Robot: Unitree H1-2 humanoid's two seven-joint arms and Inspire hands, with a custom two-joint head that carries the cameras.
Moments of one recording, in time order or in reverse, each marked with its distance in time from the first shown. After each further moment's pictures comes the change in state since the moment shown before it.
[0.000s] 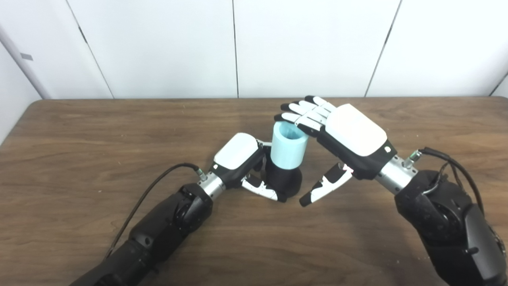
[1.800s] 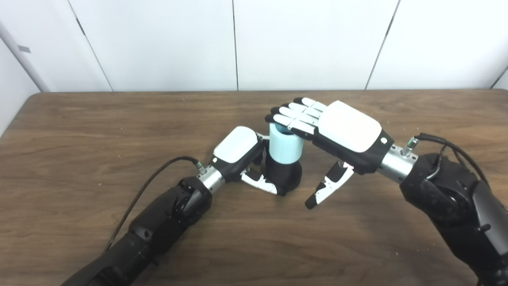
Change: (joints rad) left arm 0.003 0.003 0.000 -0.002 -0.006 -0.005 -0.005; right arm -0.075 -0.140 0.130 0.024 0.086 -0.042 0.033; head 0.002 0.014
